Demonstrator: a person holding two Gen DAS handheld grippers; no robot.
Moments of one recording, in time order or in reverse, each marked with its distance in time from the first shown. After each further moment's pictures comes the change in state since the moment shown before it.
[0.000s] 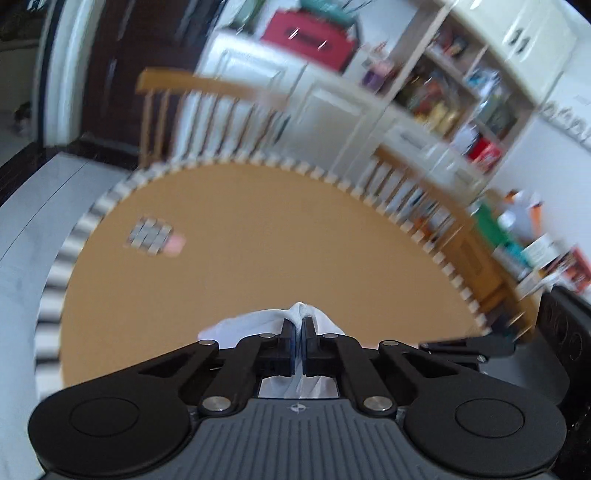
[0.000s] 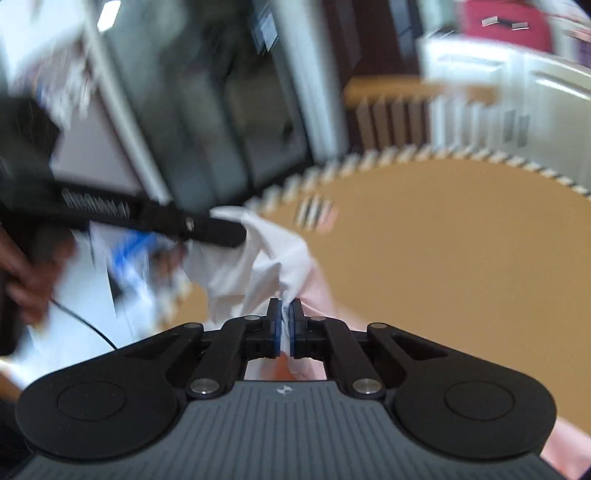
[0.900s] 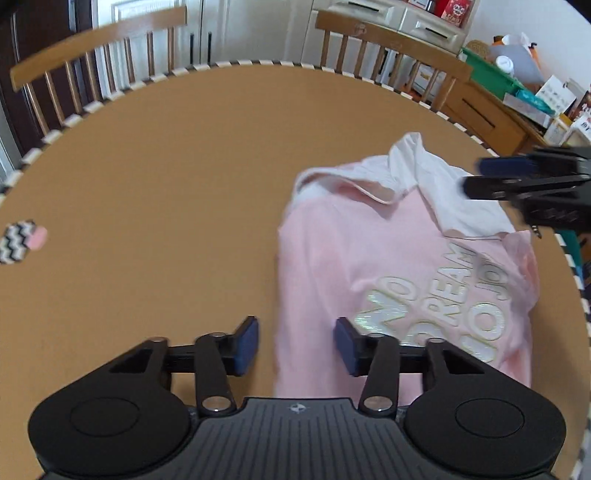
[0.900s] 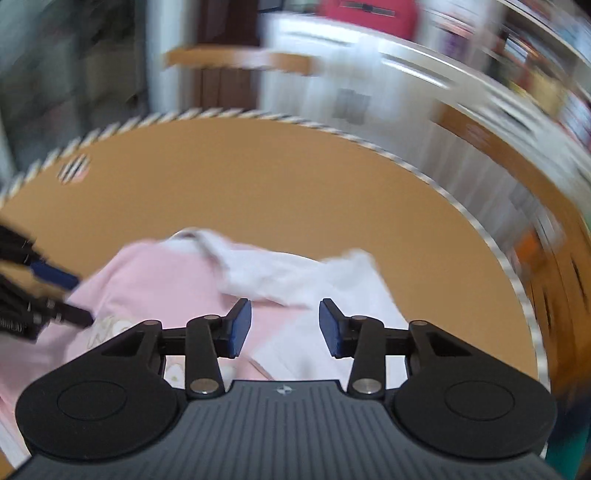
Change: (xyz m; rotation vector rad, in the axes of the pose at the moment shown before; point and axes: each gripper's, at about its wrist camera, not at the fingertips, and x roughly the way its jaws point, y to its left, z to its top) left arm 0.169 -0.124 -0.066 0.280 0.345 0.061; right arm 0.000 -0.139 -0.047 -0.167 0.169 -0.531
